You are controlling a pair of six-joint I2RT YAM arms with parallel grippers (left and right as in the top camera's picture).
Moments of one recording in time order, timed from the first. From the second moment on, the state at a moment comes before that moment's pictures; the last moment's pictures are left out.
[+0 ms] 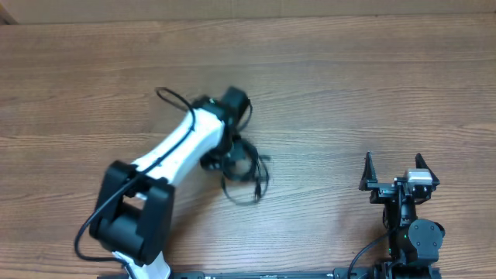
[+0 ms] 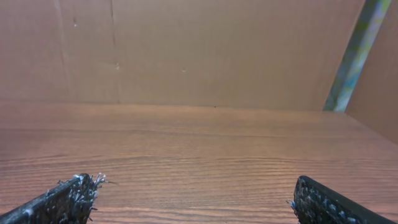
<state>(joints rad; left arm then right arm) -0.46 1.84 1.37 -1.12 0.01 -0.68 -0.03 0.01 0.02 -0.03 0.02 -0.06</state>
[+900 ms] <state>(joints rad) -0.45 1.36 1.53 -1.53 -0.02 -0.70 -0.03 0.01 0.02 -0.01 -0.21 -0.06</state>
